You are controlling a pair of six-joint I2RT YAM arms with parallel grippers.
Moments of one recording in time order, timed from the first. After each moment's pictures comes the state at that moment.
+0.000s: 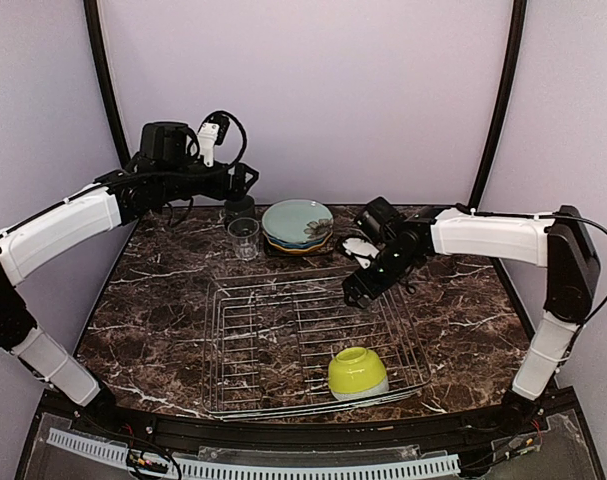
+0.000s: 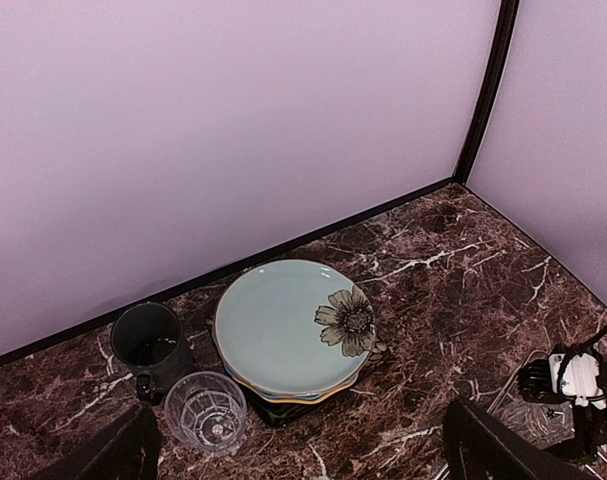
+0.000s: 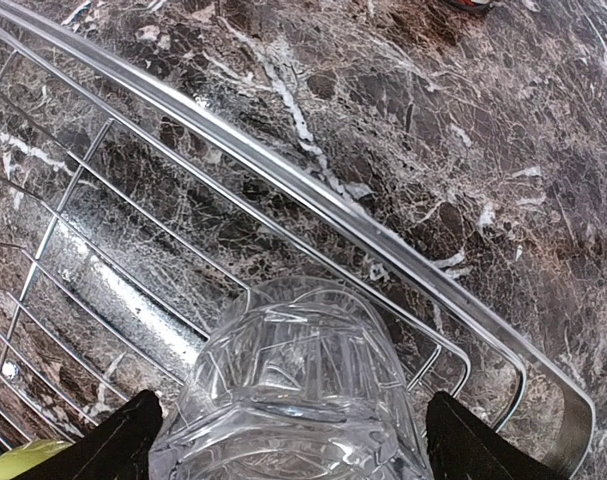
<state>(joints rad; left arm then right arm) -0.55 1.49 1.40 -0.23 -0.01 -0.06 0.76 1.75 1.32 -0.72 -0.01 0.00</state>
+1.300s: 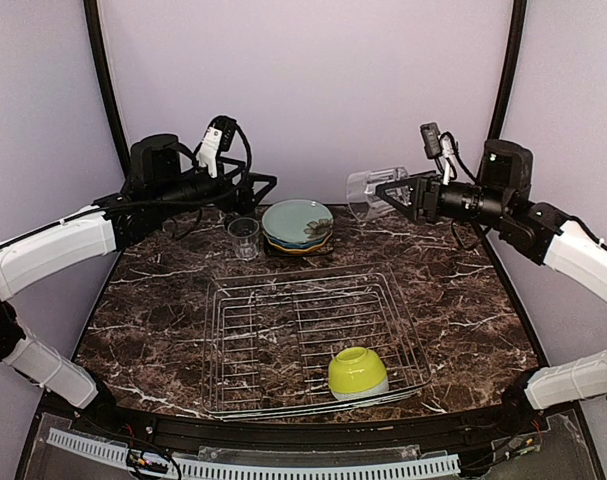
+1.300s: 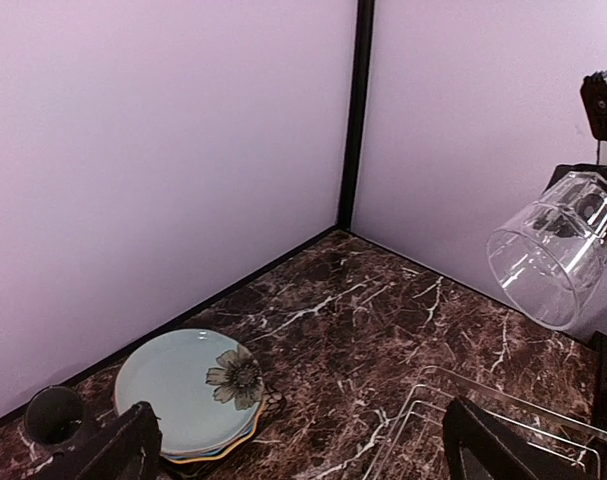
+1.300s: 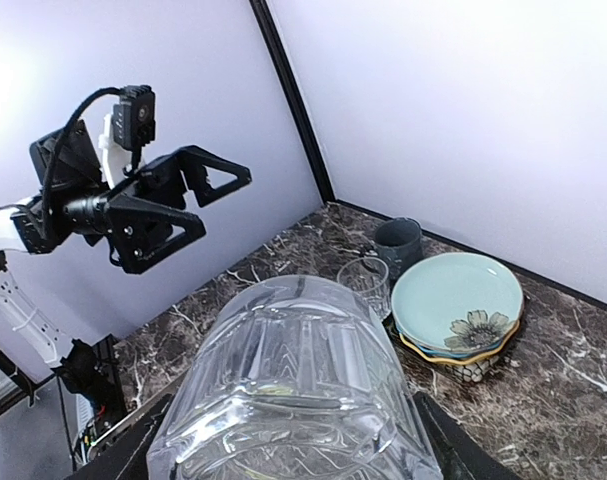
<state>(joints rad) -0.62 1.40 1.22 0.06 0.20 -0.04 0.56 1.15 1.10 -0.11 -0.47 0.24</state>
